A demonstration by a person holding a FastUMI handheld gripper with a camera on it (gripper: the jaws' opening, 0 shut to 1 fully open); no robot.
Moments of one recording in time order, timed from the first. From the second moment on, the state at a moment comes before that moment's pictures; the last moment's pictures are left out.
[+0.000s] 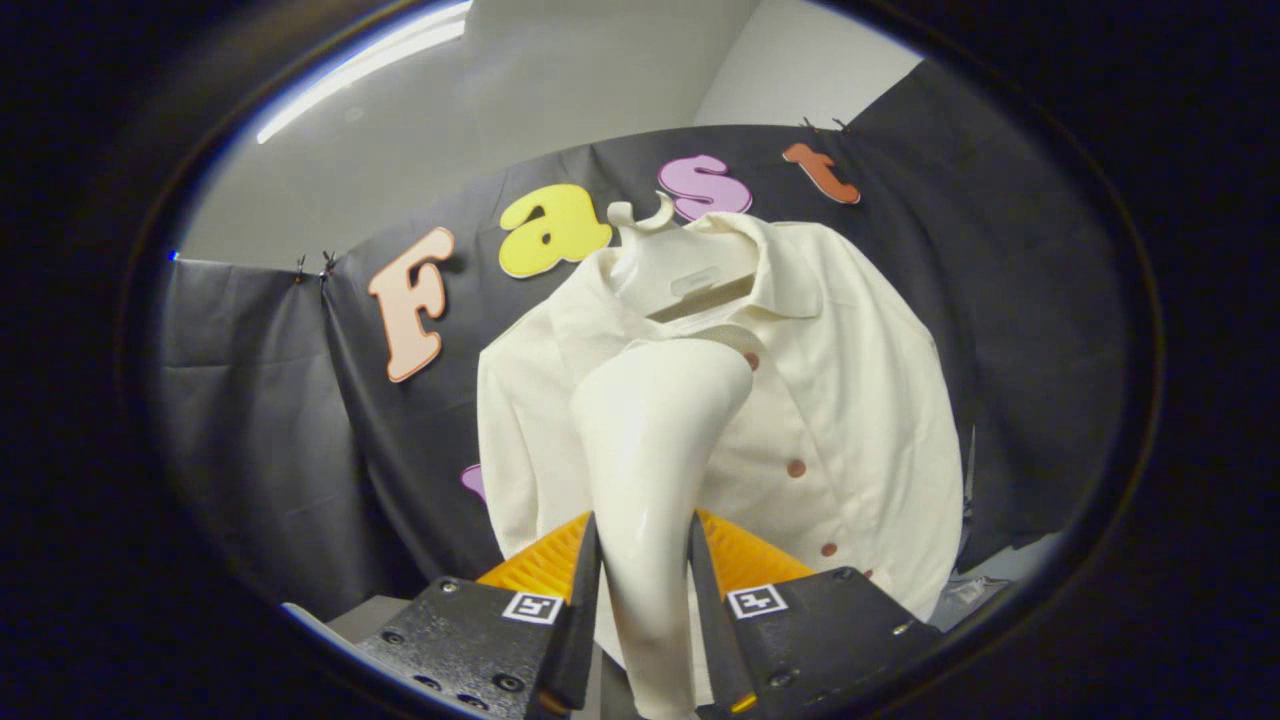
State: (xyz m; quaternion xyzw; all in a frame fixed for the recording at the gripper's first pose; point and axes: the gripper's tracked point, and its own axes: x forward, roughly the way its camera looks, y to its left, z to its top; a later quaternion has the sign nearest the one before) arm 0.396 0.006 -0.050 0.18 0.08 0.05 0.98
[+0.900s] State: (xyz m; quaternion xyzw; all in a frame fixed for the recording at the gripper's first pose) arm 0.358 0.004 -0.177 0.17 0.21 0.06 0.96
